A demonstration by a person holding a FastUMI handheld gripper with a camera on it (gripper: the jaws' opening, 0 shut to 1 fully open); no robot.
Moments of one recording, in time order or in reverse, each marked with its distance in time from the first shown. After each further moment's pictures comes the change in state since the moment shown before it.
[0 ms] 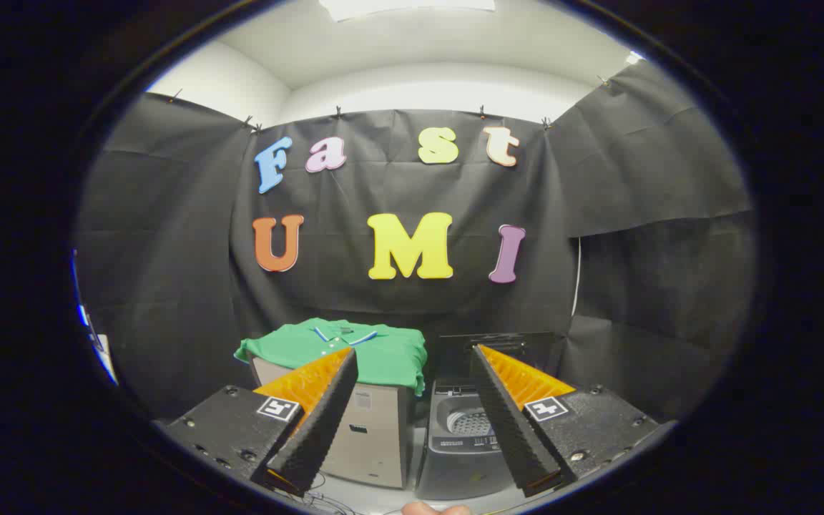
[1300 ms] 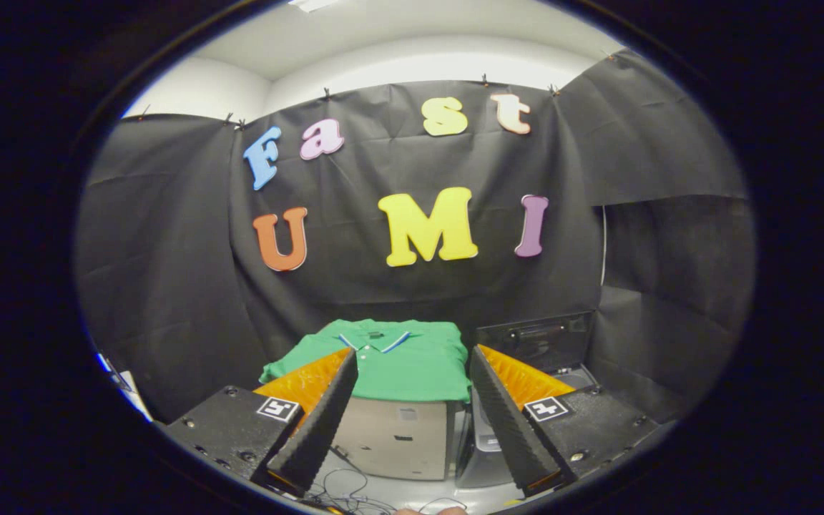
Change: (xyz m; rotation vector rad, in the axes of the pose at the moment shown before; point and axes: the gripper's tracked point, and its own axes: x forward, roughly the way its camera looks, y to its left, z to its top) arm 0.080 0.074 0.034 0.110 0.184 0.049
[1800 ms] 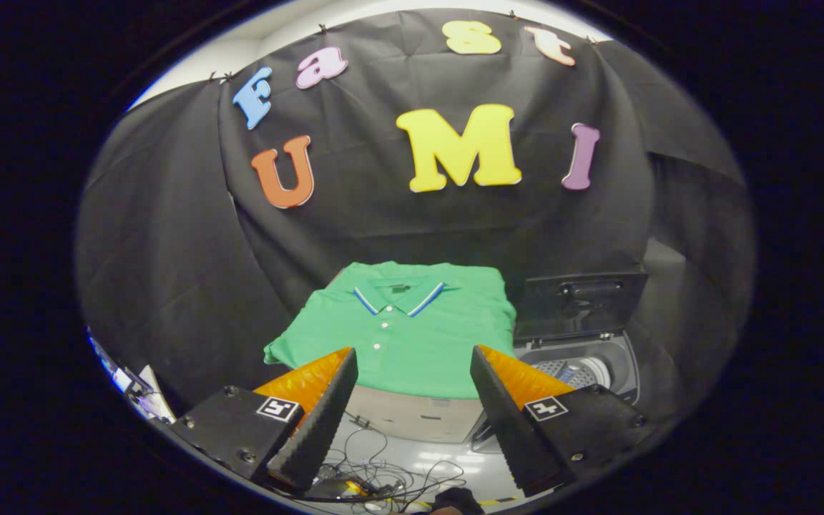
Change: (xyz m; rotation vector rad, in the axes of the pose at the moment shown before) arm 0.118 0.042 -0.024 0.003 0.392 0.093
